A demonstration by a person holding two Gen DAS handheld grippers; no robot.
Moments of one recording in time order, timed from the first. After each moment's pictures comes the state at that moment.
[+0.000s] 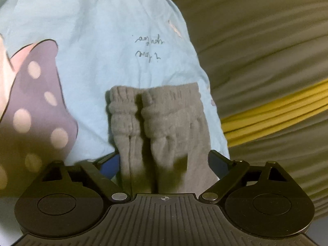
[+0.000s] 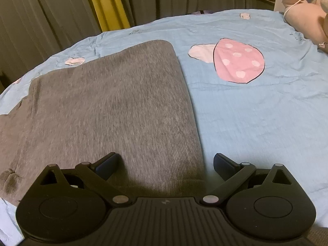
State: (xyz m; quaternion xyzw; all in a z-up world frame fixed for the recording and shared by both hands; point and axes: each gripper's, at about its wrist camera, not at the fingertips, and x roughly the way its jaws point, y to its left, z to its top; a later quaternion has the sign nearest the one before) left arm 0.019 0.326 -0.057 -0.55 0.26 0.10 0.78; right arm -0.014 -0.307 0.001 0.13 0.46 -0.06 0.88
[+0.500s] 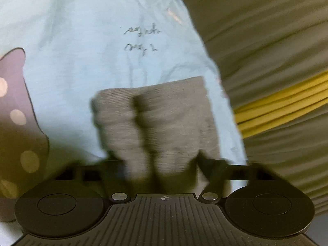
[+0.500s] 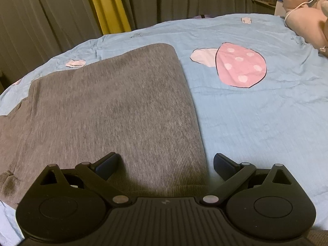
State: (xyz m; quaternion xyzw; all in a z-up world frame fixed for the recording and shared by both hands) left arm 0.049 0.318 -0.054 -0.51 0.32 0.12 0.79; right arm -0.011 -0.305 0.003 0.12 0.45 -0.06 0.88
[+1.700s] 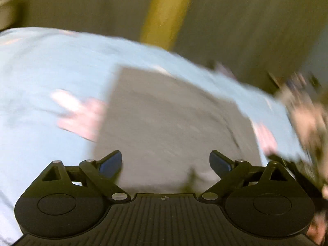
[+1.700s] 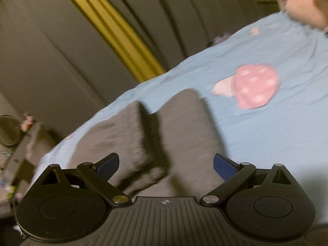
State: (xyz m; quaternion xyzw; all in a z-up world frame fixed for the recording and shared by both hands) left arm -0.012 0.037 0.041 -0.15 0.38 -0.06 0.91; right arm -0.032 -0.342 0.042 0.30 0.34 0.06 0.89
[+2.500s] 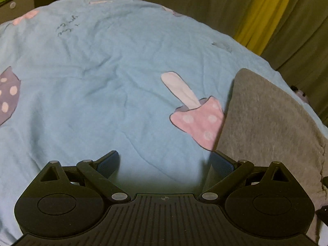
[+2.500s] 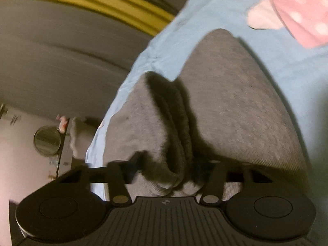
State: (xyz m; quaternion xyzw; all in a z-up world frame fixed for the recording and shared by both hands) left arm 0.026 0.114 -0.020 -0.20 0.44 0.13 0.87; right arm 0.057 -0.343 -0.009 0.44 0.44 0.16 0.77
